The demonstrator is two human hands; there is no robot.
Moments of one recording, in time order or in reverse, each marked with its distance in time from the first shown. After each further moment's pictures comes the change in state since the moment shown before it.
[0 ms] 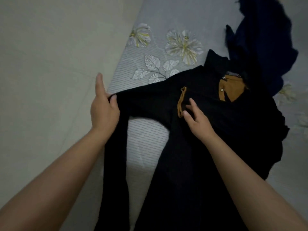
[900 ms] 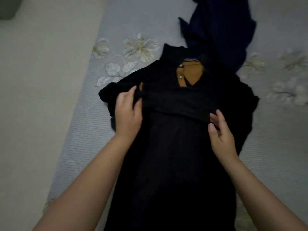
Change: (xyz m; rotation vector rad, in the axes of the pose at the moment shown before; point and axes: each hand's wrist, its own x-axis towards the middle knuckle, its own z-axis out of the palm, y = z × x) left_hand -0.100 0.139 0.068 -0.024 -0.129 0.350; right_hand -0.120 0.105 -0.086 0.357 0.397 -0.009
